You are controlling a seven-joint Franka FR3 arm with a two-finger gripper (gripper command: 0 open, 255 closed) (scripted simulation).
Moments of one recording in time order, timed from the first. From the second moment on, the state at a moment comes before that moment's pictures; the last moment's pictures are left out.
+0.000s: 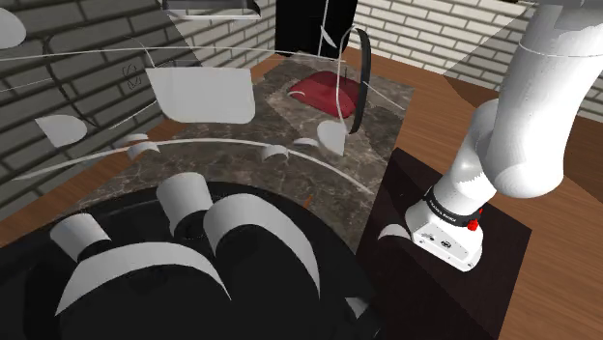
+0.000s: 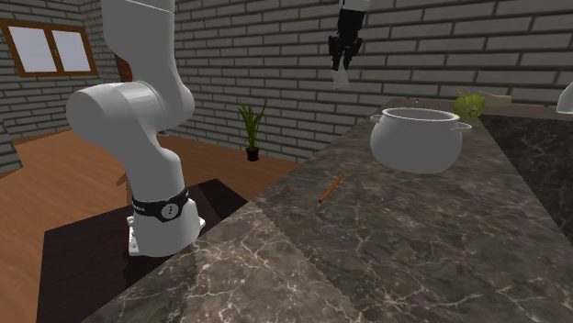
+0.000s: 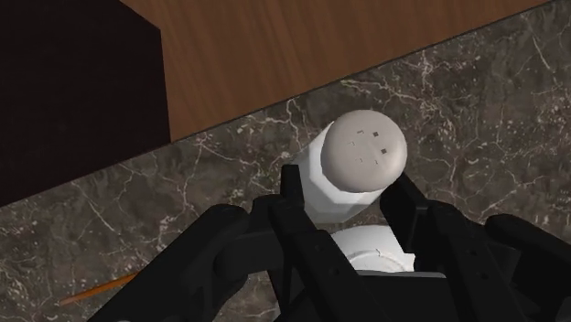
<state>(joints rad) 0.50 0.27 1.05 -1.53 -0.01 1.70 1.62</state>
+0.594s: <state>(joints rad) 0.57 0.34 1.03 -1.56 -0.07 1.78 1.66</state>
